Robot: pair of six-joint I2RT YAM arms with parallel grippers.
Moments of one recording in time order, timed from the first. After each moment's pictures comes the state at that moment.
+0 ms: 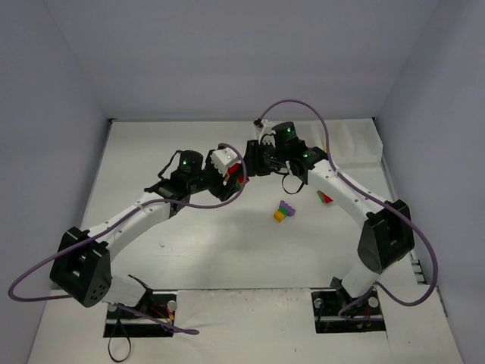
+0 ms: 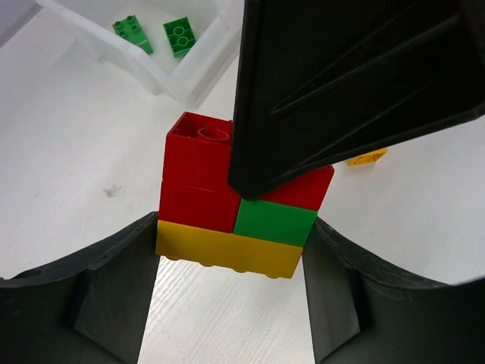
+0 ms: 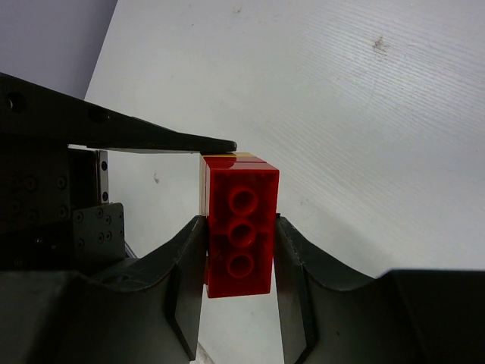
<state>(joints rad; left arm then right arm) -0.55 1.38 0.98 -0.03 0.34 0.19 0.54 1.63 1.35 -0.33 -0.46 0.42</state>
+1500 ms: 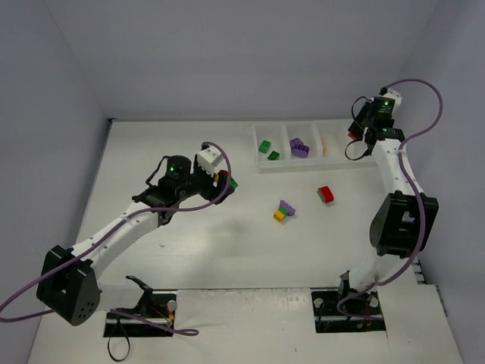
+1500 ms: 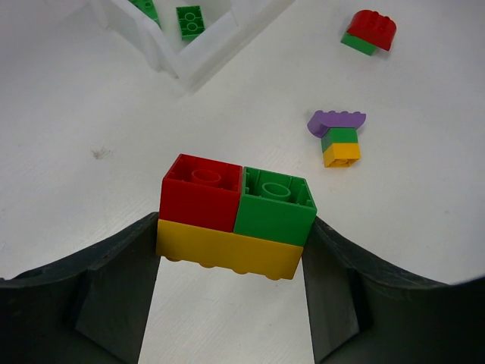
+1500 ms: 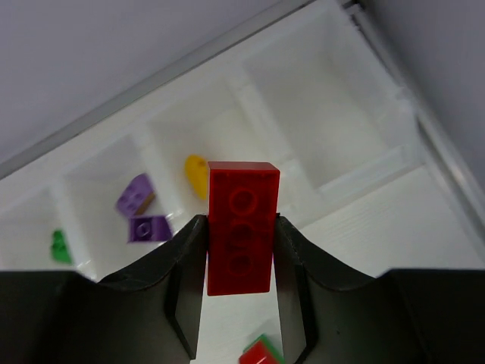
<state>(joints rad) -0.52 1.26 0.91 -0.06 0.32 0.00 -0.12 1.69 1.49 -0.34 0.07 0.36</state>
